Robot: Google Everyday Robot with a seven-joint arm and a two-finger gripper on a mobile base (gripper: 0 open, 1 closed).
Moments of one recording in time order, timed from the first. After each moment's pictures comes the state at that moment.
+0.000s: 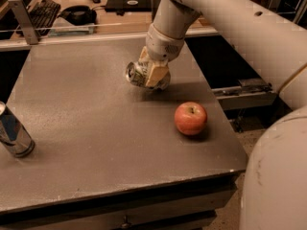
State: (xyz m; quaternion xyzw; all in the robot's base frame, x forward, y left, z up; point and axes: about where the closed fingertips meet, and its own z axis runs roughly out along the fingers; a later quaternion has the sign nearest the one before) arm 0.601 0.007 0.865 -0.80 0.57 0.11 0.14
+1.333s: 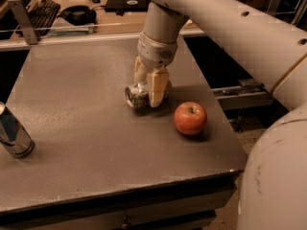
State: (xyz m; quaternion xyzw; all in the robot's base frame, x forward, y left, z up) arm 0.574 0.013 0.857 -0.85 0.51 0.10 0.09
